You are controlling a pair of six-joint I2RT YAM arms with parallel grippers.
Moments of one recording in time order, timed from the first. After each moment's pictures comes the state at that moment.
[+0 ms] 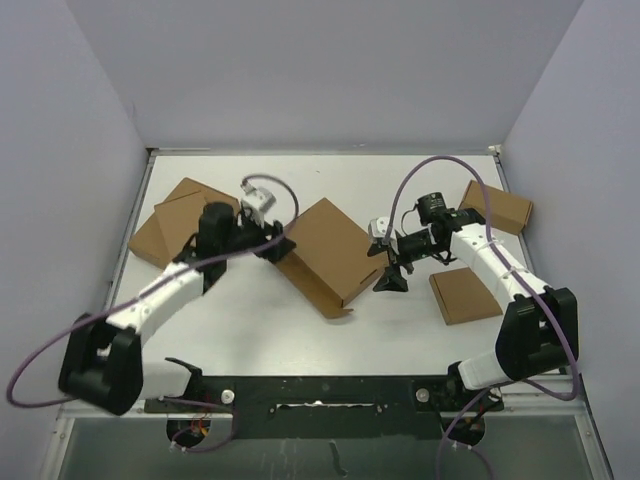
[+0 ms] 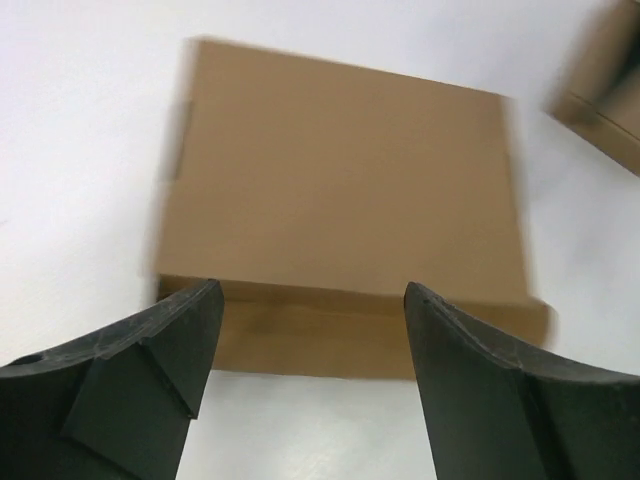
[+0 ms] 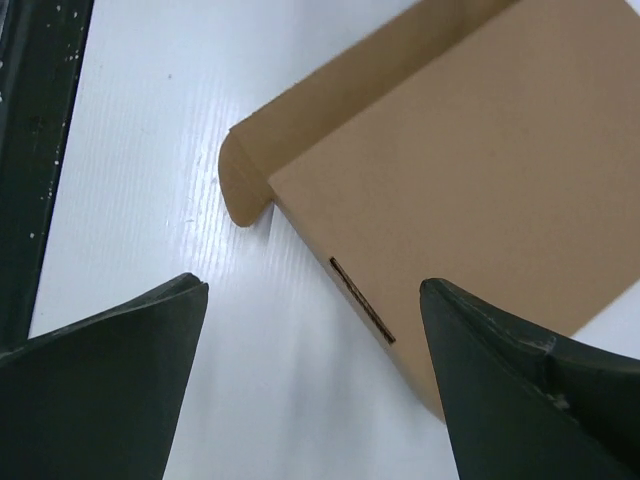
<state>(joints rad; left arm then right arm) -0.32 1.44 0.91 0.01 0.44 -0.11 0.26 1.46 1.15 -0.96 -0.95 -1.20</state>
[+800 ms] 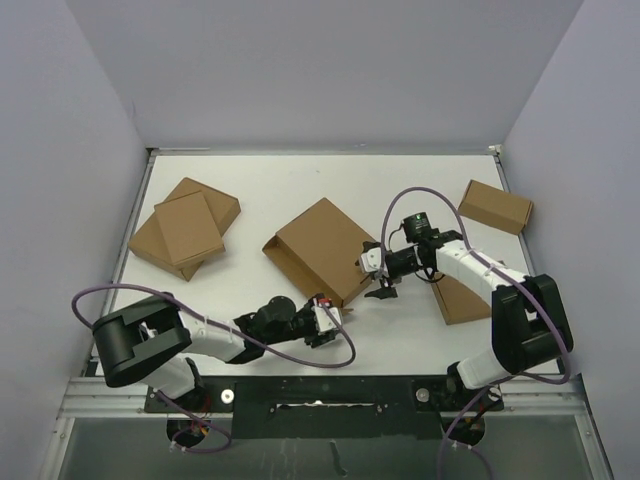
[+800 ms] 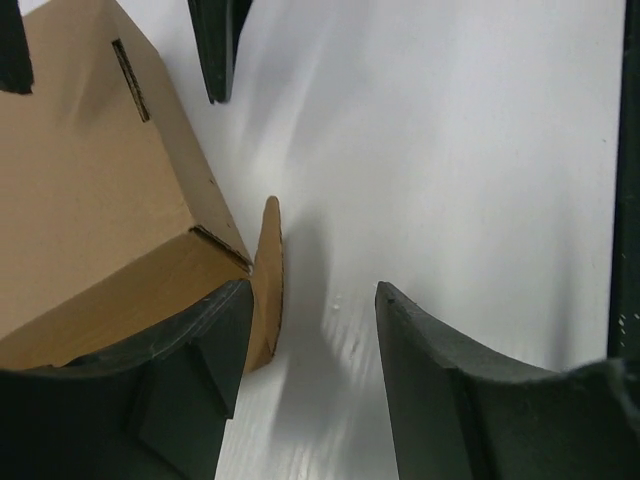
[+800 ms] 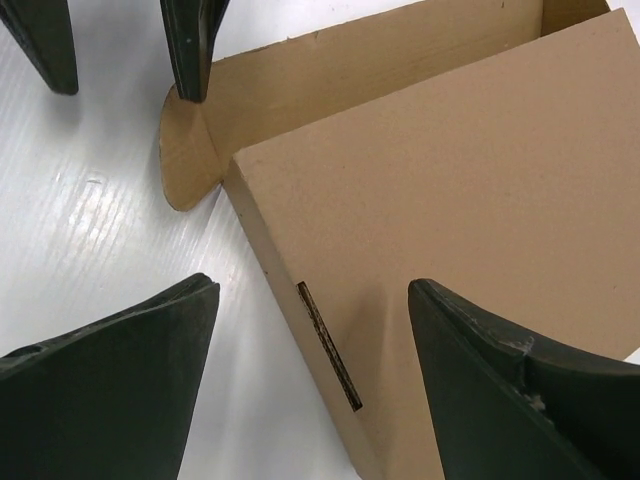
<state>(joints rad) -1.08 1.47 0.33 0.80 0.16 0.24 0.32 1.49 0.89 -0.60 -0.96 -1.49</state>
